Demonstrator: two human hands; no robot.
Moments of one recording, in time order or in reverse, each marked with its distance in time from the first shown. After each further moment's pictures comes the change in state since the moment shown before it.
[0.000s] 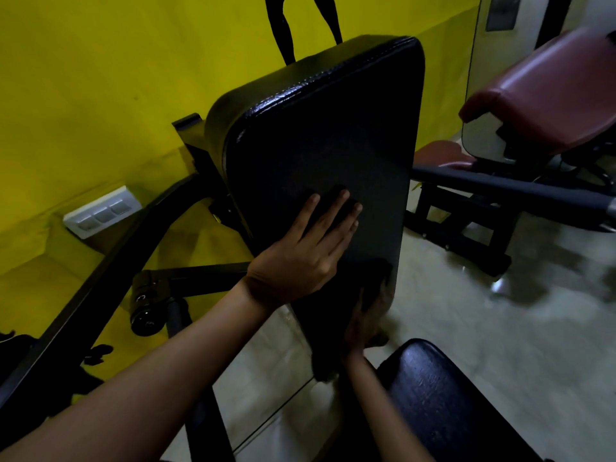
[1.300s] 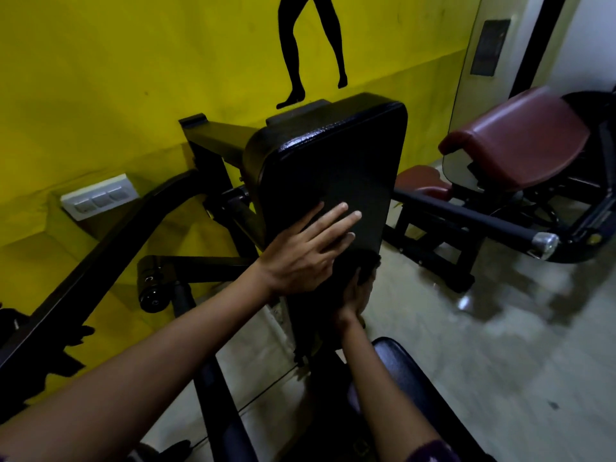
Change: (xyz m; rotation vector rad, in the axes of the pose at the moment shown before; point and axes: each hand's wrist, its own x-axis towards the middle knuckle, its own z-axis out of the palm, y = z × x) left_hand 0.011 -0.023 -0.034 -0.419 0.090 -0.128; right_hand 0.012 -0.055 -0.011 0.026 -0.037 -0.026
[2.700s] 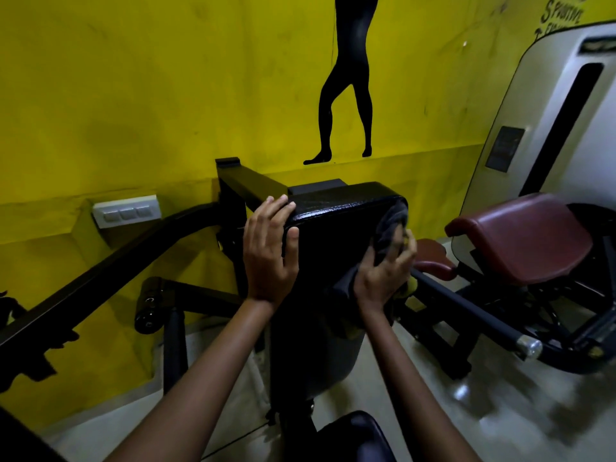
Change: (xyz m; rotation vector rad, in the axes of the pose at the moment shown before) left_hand 0.031 -0.031 -0.008 -0.309 0.649 -0.962; right_hand 0.035 -0.190 -0.022 -0.225 0.107 -0.879
